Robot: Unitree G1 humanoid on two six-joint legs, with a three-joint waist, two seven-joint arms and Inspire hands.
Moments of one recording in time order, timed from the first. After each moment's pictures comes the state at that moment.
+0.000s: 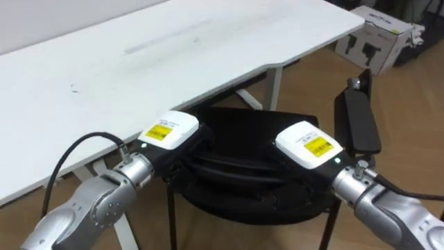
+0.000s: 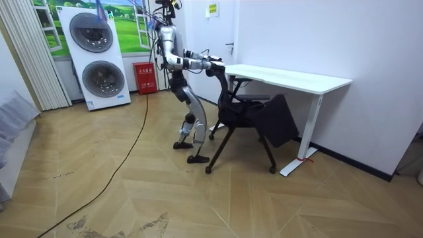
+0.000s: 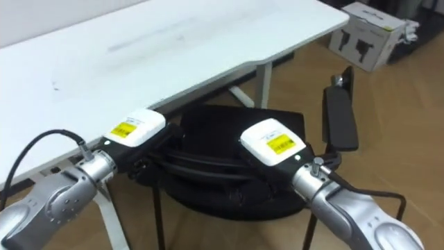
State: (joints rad) left arm -0.11 0.56 -0.40 0.13 0.72 -0.27 -0.05; right arm 0.03 -0.65 0.30 -0.01 -0.90 -0.33 0.07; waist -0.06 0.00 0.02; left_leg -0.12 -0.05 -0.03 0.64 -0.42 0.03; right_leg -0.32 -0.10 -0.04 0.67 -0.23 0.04
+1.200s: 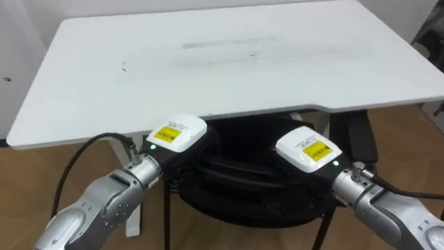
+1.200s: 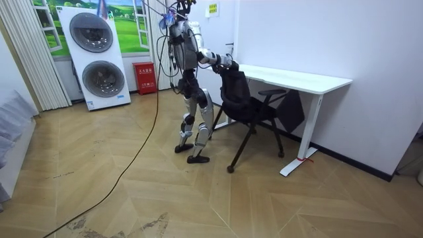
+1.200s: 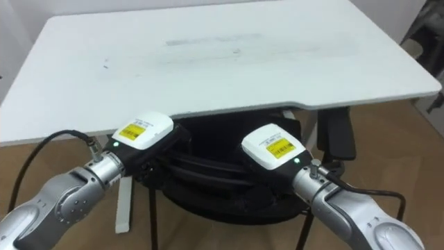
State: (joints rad) left arm -0.11 0.50 -0.38 0.11 0.82 -0.28 -0.09; right arm 0.02 -0.67 0.31 -0.02 -0.95 -0.33 0.14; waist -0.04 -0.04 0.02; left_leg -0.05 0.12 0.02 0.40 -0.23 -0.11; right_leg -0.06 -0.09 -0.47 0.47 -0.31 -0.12
